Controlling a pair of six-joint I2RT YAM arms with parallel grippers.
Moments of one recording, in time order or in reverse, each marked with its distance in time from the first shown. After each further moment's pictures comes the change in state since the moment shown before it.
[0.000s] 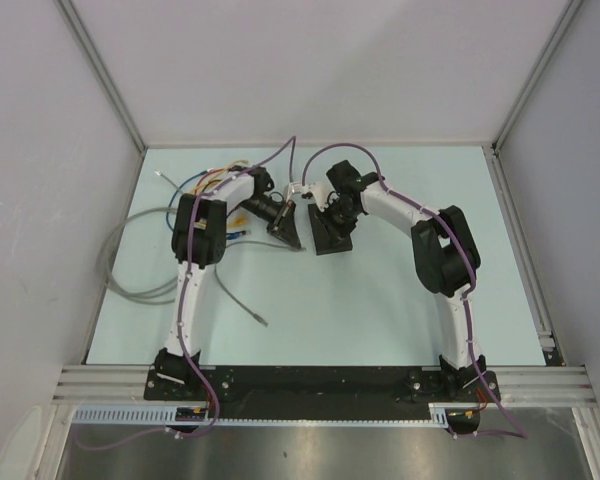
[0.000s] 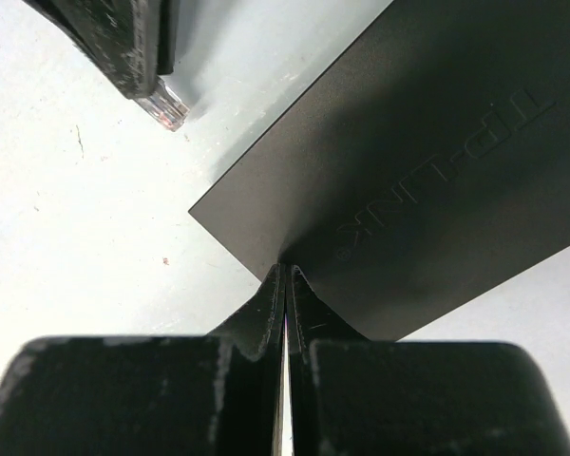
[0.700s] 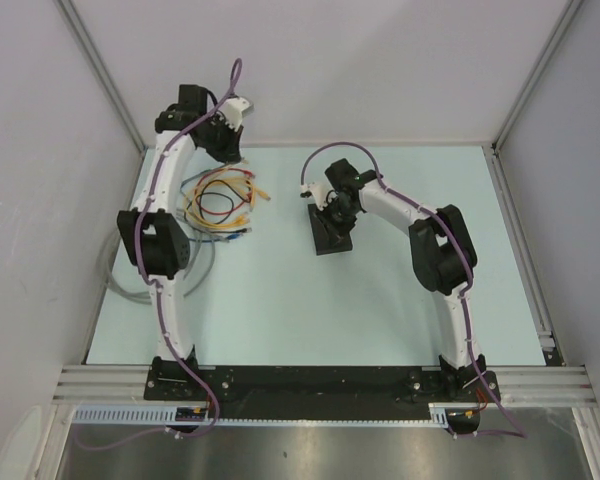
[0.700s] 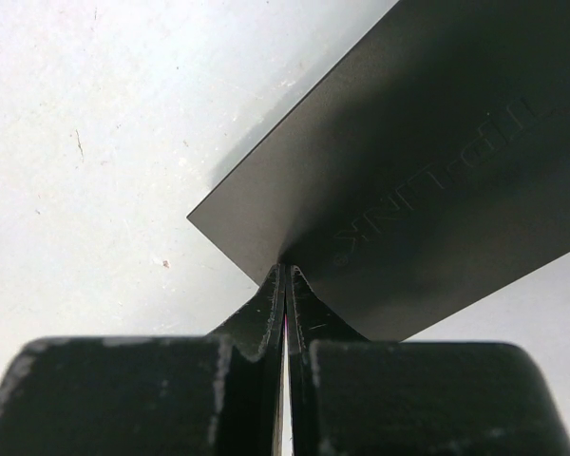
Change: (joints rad) left arm 0.190 -0.324 0.342 0.098 -0.566 0.100; right arm 0.000 0.026 0.043 -0.032 0.000 0.000
